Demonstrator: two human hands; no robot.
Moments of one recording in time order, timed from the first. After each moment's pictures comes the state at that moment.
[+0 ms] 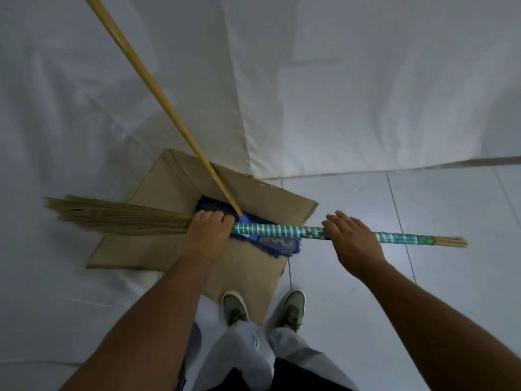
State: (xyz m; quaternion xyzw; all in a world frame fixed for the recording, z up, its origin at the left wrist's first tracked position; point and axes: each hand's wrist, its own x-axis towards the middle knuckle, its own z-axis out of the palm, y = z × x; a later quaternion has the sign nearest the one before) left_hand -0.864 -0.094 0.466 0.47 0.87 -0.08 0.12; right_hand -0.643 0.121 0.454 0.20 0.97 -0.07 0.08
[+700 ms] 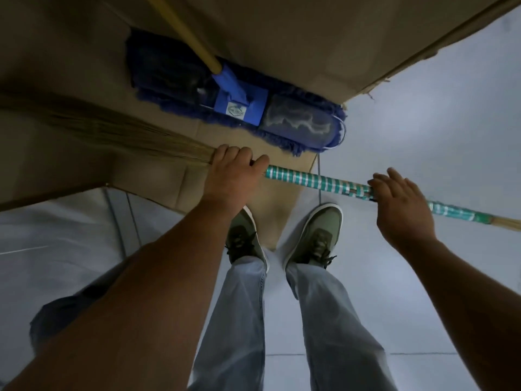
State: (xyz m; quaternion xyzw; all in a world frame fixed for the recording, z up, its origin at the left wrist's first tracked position) left_hand -0.840 -0.084 0.029 0.54 0.79 -0.11 0.26; right_hand -0.578 0.089 0.014 0.30 0.92 -0.17 0.21
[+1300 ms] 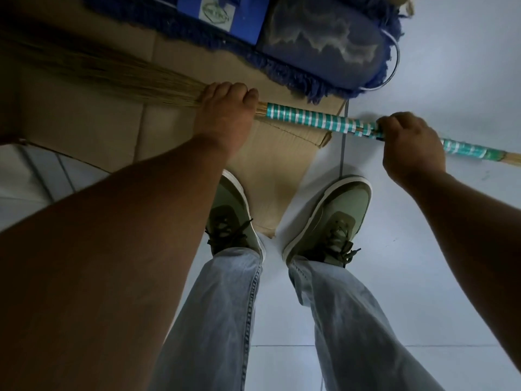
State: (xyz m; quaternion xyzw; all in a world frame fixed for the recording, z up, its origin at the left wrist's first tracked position) left_hand -0.842 -0.101 -0.162 0.51 0.81 -0.11 0.27; right_hand -0.599 0.091 -0.161 0.30 0.91 -0.13 0.24
